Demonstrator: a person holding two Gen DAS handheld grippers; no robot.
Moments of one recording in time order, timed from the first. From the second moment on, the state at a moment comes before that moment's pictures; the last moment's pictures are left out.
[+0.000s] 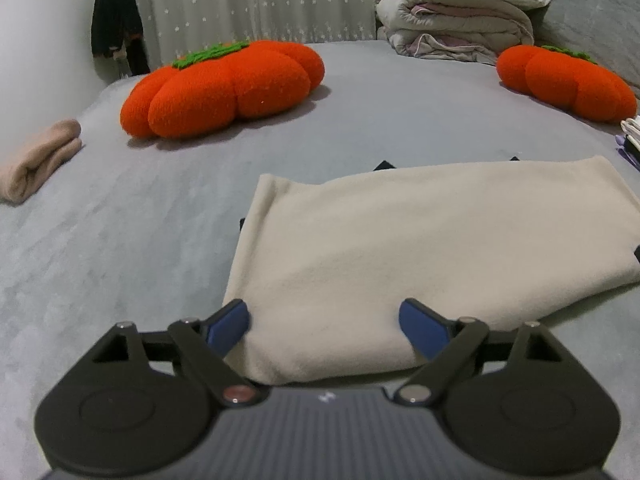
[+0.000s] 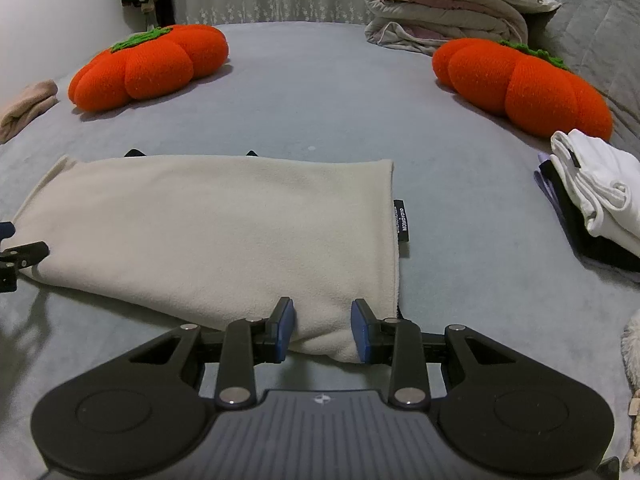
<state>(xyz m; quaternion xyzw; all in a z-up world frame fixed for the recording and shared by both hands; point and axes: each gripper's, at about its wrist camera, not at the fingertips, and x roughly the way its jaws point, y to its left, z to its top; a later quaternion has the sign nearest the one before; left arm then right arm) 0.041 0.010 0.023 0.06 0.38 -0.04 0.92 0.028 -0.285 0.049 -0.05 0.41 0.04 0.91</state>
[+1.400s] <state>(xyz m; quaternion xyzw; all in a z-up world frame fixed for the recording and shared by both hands) 0.050 -0.061 0.027 0.09 0.35 -0.04 0.93 0.018 -0.330 0.015 0.40 0.34 0.00 0.85</state>
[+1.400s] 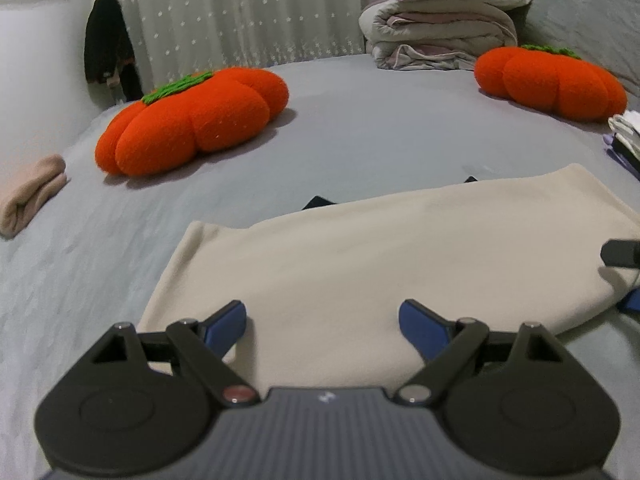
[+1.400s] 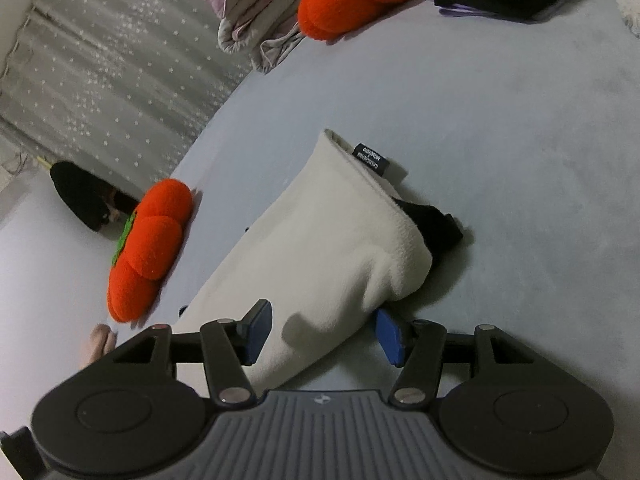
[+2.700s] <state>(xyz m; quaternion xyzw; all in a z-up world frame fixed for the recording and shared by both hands) 0.053 -0.063 0.022 0.10 0.35 -0.05 0.93 0.005 -0.344 0.006 0.45 0.27 -0.09 0.85</state>
